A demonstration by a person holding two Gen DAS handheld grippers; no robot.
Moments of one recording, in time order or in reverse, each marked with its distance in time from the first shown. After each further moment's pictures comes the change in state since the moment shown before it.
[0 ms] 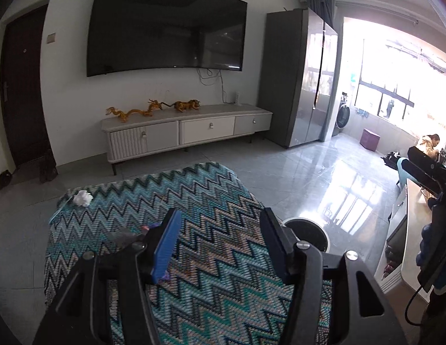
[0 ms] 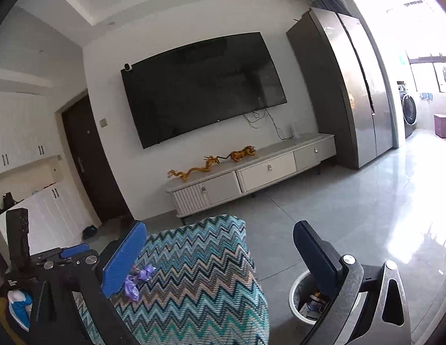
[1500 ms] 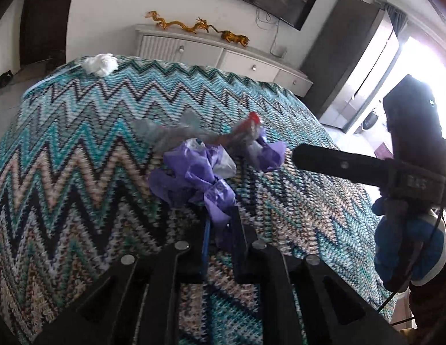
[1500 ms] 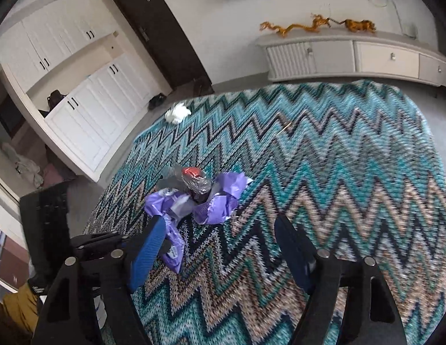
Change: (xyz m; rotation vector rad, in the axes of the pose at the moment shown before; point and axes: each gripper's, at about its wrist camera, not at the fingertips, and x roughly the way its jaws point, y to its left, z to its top) left arm 0.168 0.166 -0.139 -0.324 0.271 -0.021; right arm 0.346 0.142 -0.173 -0.122 0.743 0.419
